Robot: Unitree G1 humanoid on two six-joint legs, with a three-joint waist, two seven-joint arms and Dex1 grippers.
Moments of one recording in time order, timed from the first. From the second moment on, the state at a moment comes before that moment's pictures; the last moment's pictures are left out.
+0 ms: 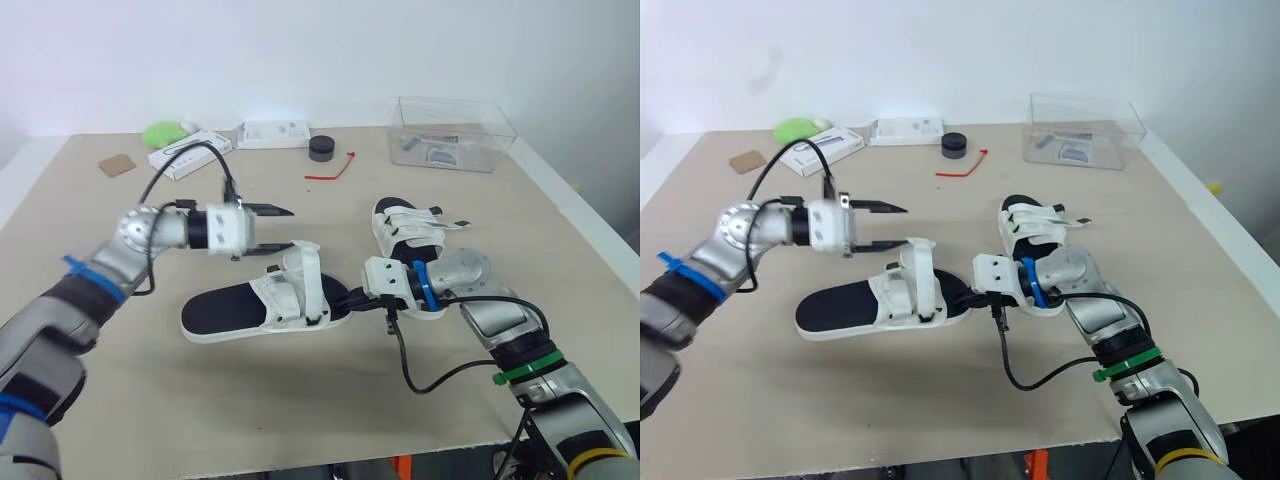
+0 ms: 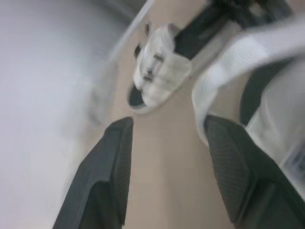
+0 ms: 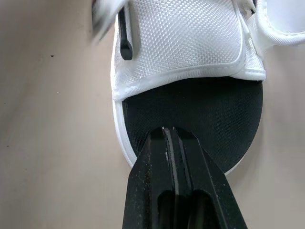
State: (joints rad) left arm -0.87 0.93 -0.62 0.33 -0.71 -0.30 -1.02; right arm -0.62 -0.60 0.36 0.15 0.05 0.08 1.28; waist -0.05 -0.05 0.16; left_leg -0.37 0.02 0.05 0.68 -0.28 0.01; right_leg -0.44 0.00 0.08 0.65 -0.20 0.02
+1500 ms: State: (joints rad) left arm -0.32 0.75 -0.15 -0.26 -0.70 0.67 -1.08; right arm -0.61 -0.59 0.35 0.16 0.05 0.07 1.30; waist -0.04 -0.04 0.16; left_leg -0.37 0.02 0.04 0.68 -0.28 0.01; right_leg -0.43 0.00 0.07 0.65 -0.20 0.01
